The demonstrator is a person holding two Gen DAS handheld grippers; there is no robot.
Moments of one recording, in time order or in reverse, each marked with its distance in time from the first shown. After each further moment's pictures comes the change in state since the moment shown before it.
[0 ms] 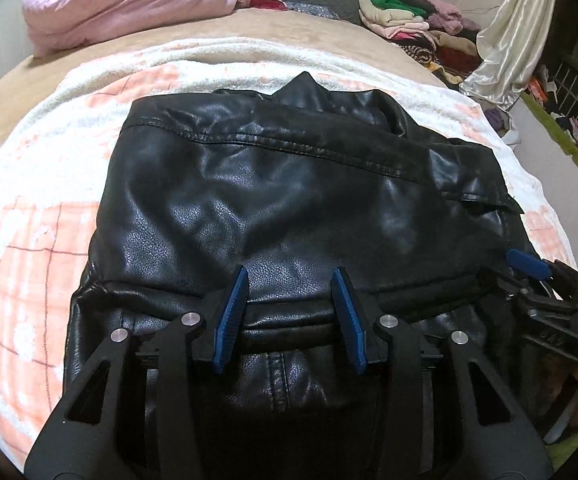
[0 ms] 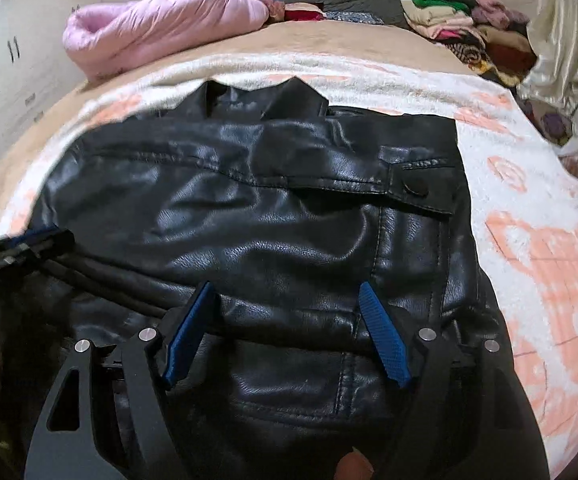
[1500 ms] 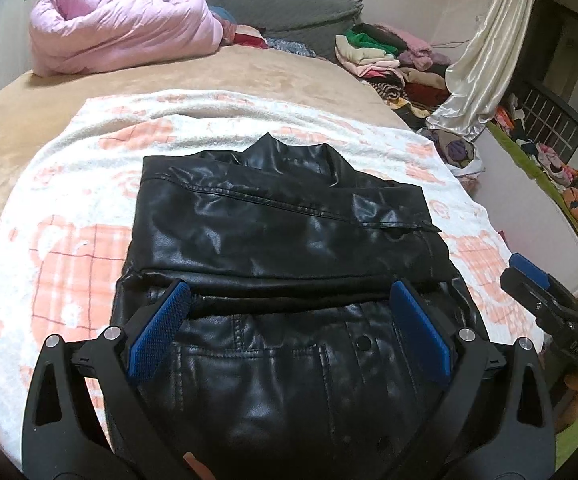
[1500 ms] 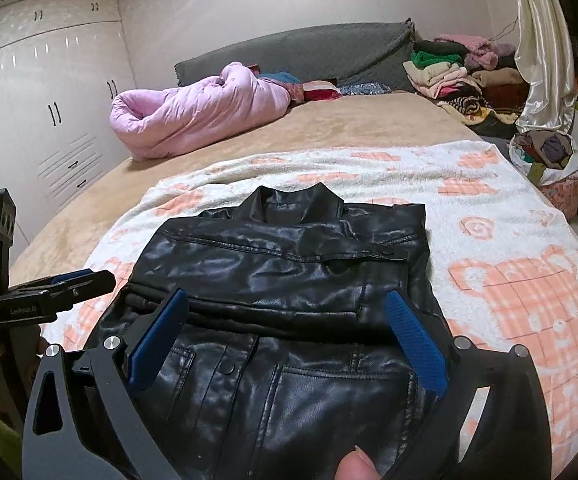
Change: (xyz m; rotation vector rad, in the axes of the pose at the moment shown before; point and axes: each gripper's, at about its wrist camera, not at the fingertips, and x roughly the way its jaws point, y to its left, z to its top) left arm -0.103 -0.020 -0.006 -0.007 -0.122 -0.105; right arm -0.147 0.007 -0.010 0.029 -0.277 0.112
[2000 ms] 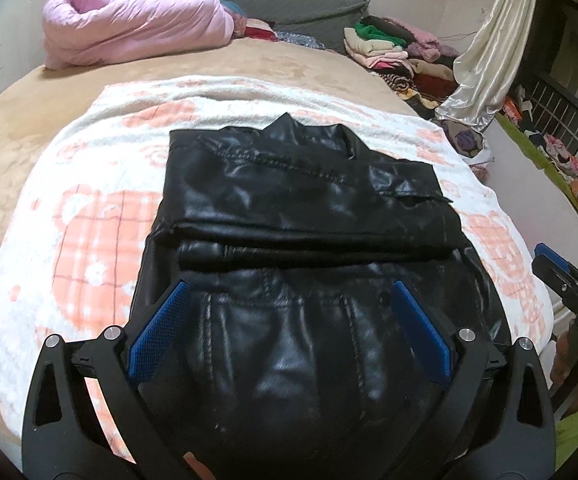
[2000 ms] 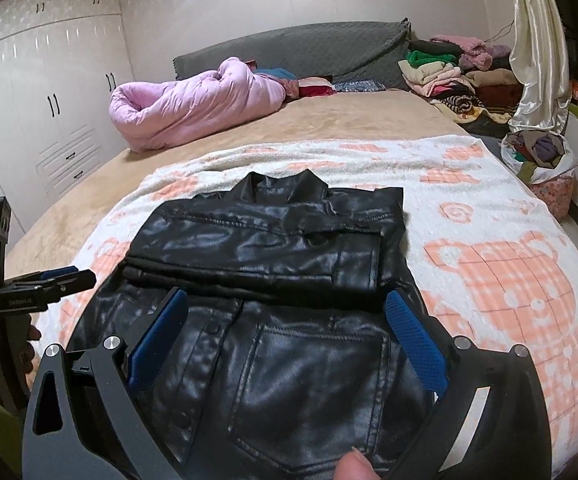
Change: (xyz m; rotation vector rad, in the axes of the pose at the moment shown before) left arm -0.016 0.017 -0.036 0.000 0.025 0.043; right arm -0.028 -0.011 -0.027 -0.015 0.017 -0.023
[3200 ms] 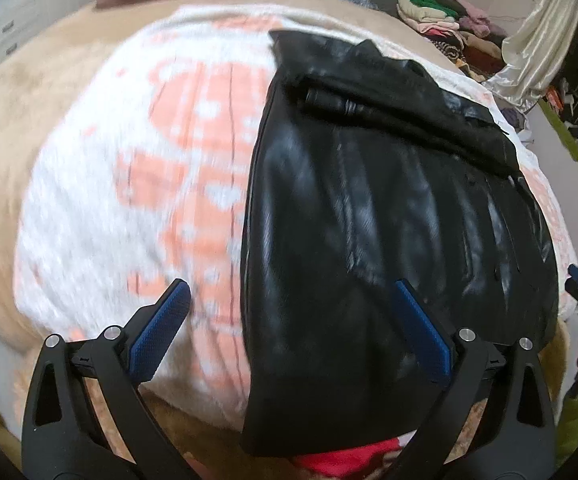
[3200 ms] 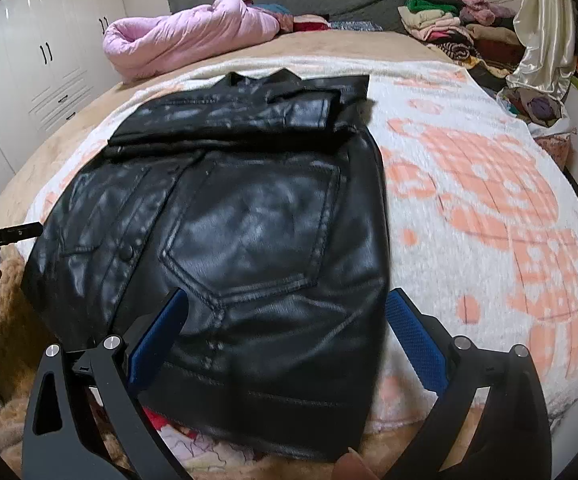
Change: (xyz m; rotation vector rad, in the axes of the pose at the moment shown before) left arm -0.023 0.083 -0.104 -0.117 0.161 0.096; right arm -0.024 -0.046 -0.113 -0.032 0.236 -0.022
